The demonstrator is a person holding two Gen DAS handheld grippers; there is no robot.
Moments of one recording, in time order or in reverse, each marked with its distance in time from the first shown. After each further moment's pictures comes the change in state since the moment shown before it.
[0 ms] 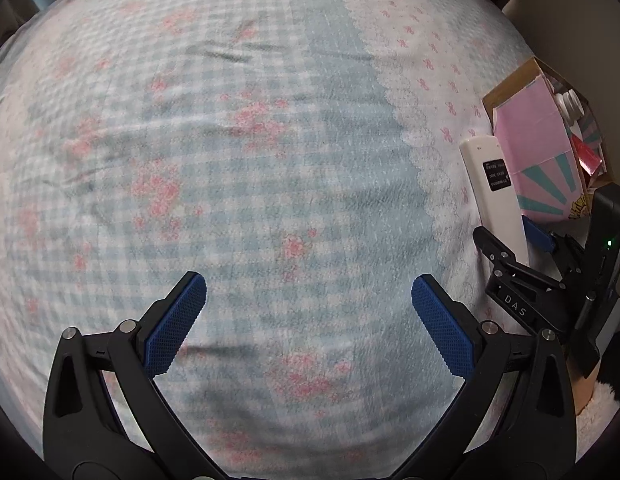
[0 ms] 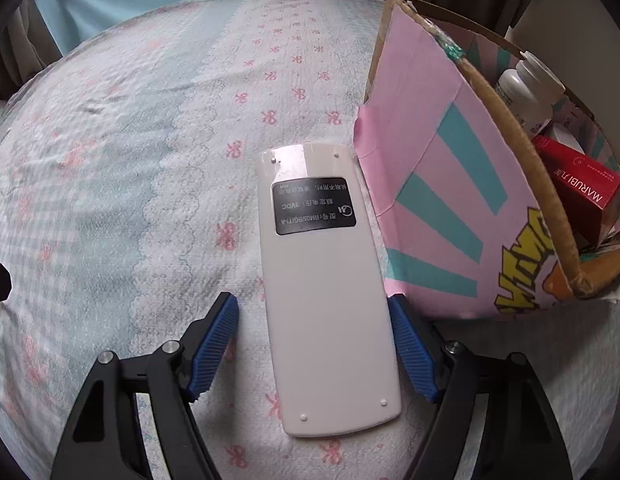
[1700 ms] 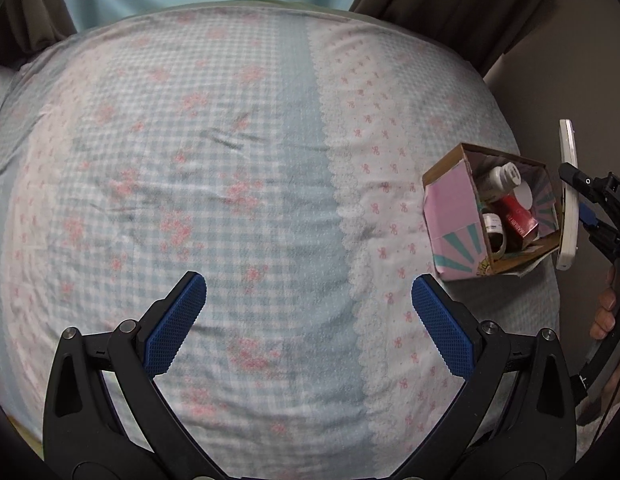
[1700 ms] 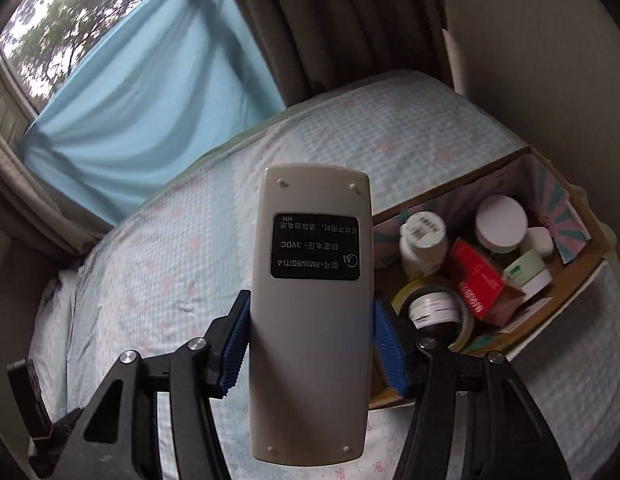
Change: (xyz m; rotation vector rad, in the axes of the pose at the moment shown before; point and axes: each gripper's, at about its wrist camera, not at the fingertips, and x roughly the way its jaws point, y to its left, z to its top) left arm -0.122 -0.058 0.010 -0.104 -0.176 -0.009; right arm -0.154 -0.163 0.095 0.497 -0.219 0.312
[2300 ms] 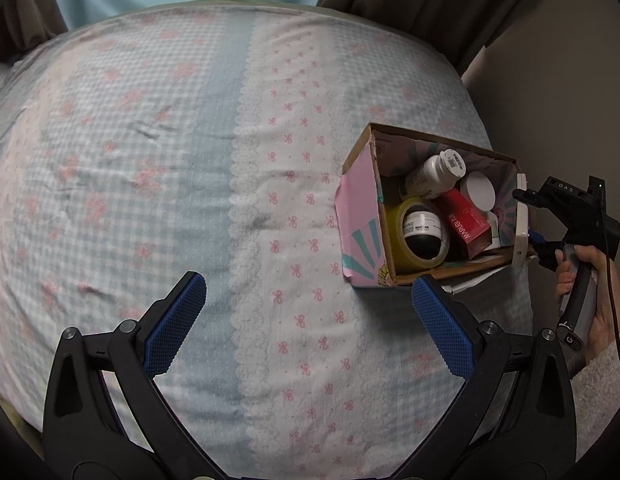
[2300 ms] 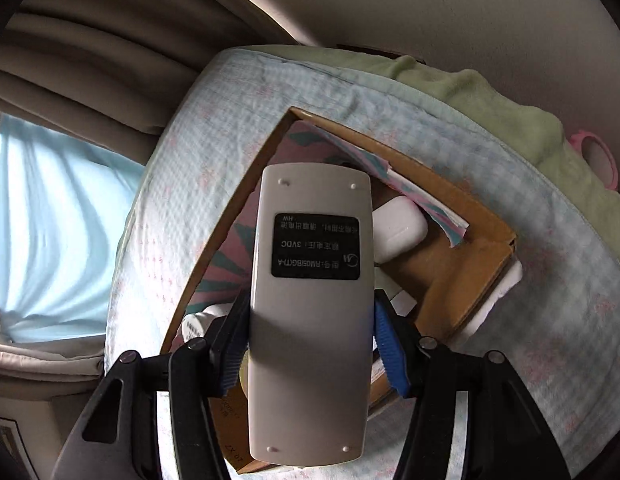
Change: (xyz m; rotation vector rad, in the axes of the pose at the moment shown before) left arm 0.017 -0.137 -0.018 -0.038 -0.007 0.005; right arm 0.047 -0.209 0.061 0.481 0.196 -0.055
